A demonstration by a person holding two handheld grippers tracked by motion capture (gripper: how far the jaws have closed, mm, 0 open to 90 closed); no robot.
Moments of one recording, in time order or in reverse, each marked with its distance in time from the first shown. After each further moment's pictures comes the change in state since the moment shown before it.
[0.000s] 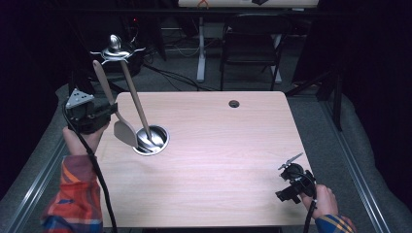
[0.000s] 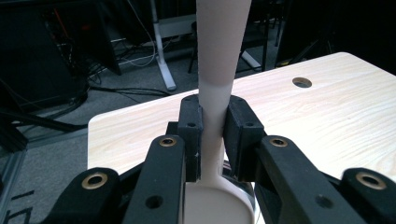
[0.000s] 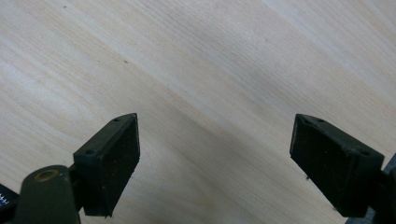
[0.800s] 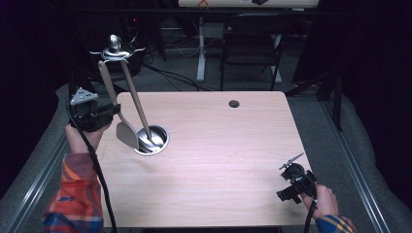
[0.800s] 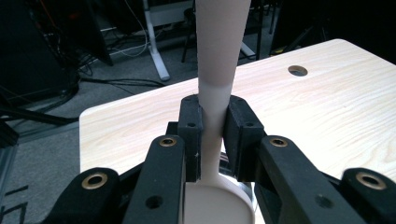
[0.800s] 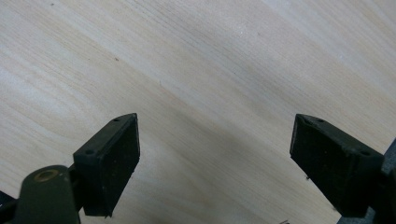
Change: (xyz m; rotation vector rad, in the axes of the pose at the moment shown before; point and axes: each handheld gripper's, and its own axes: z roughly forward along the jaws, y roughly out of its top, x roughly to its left) left arm 0.002 0.002 0.011 0.057 -0.037 0.017; right arm -0.001 -0.001 0.000 0.012 -0.014 0.020
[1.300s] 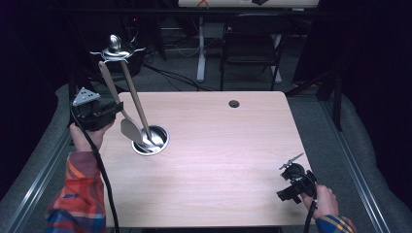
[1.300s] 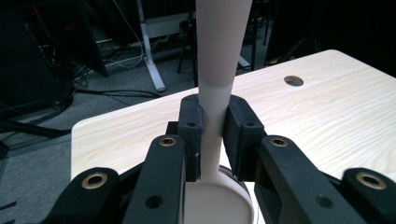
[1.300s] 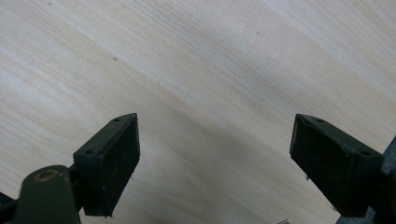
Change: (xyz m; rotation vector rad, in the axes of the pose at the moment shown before) left arm 0.001 -0.004 0.011 -0.066 -0.028 -0.005; right arm 0.000 0.000 0.000 0.003 -0.003 0.000
